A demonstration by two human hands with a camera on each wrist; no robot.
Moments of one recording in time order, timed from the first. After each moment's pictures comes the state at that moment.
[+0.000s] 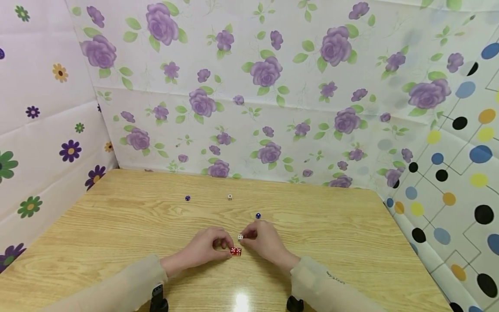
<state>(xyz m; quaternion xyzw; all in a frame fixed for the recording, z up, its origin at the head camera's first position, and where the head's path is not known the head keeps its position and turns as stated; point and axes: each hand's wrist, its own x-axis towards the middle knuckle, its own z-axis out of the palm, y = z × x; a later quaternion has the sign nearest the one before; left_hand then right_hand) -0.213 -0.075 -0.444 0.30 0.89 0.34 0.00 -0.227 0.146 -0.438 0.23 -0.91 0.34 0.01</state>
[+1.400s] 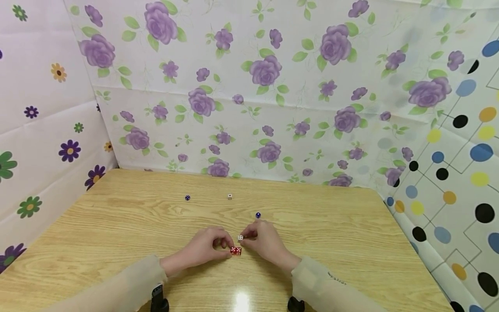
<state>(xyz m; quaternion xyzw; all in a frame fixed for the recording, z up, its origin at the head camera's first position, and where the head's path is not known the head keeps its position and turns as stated) -0.211 -0.074 -0.442 0.30 0.90 0.33 0.00 -0.224 0.146 -0.436 0.23 -0.92 0.32 0.02</state>
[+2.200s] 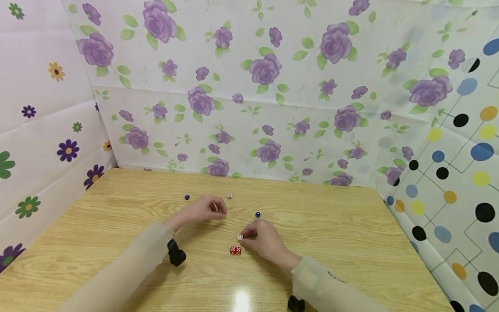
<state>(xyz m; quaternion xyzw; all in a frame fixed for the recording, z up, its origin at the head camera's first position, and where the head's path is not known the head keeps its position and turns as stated) -0.302 -0.097 -0.414 0.29 0.87 0.37 0.11 -0.225 0.146 -0.436 0.22 -0.92 0.33 0.01</state>
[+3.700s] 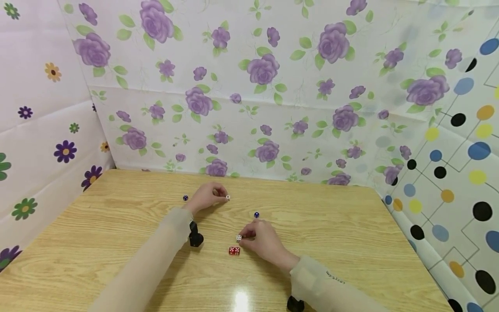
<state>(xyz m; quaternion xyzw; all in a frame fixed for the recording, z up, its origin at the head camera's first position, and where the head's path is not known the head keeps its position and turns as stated) -0.355 -0.083 -0.433 0.18 0.91 0.37 0.01 -0.223 0.147 -0.435 0.24 -0.91 0.33 0.01</state>
